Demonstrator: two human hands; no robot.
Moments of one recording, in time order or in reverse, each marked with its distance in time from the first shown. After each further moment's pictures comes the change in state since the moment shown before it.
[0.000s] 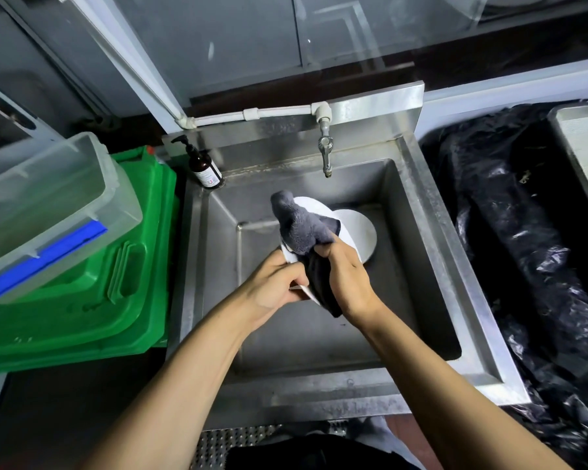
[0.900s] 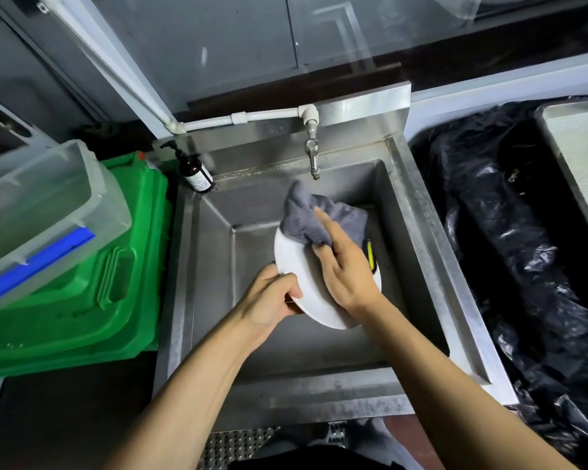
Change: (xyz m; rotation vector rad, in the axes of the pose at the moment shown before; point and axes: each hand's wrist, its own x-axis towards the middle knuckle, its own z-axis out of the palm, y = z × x) left_hand -0.005 -0.012 0.028 -0.078 0.127 -0.049; right_hand 0.019 0.023 -0.047 -0.433 0.028 -0.298
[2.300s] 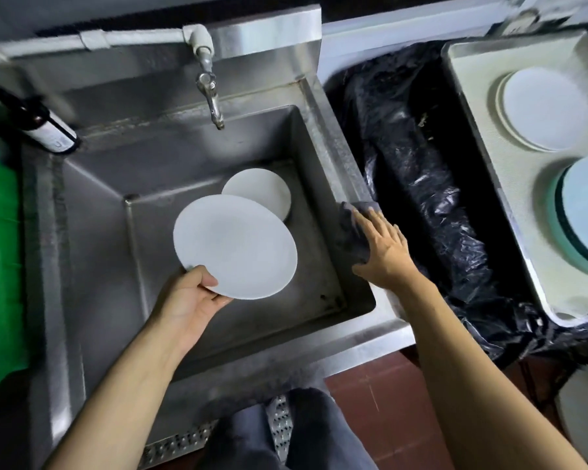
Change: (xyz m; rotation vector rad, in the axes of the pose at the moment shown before) left_hand 0.061 -0.078 -0.014 -0.372 0.097 -0.169; right_hand -0.072 0.151 -0.133 -0.825 -0.160 0.552
